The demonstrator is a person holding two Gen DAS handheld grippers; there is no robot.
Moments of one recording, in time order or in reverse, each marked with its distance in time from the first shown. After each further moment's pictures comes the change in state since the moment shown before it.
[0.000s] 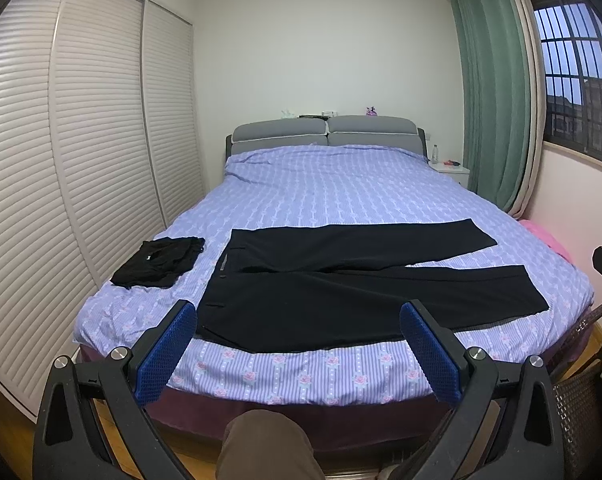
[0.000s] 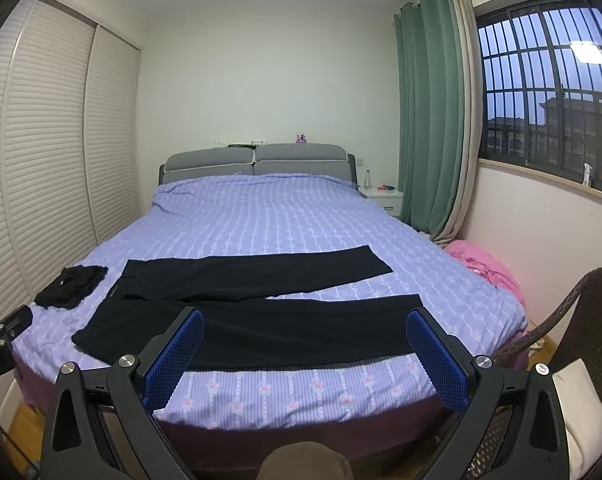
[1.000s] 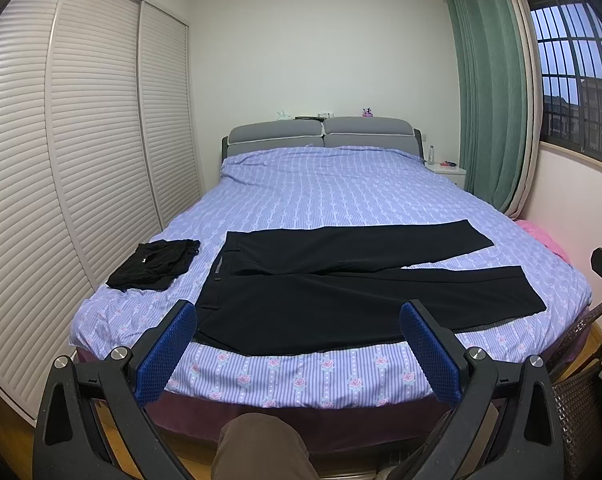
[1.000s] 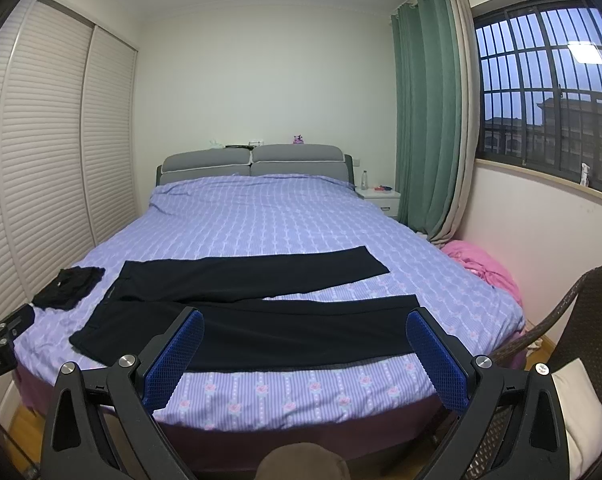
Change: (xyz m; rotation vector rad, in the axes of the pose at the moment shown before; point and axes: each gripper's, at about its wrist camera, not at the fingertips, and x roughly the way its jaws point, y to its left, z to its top) left arm 0.002 -0.009 0.002 0.007 -0.006 -0.008; right arm 0.001 -0.001 -0.005 0.004 -0.004 -0.006
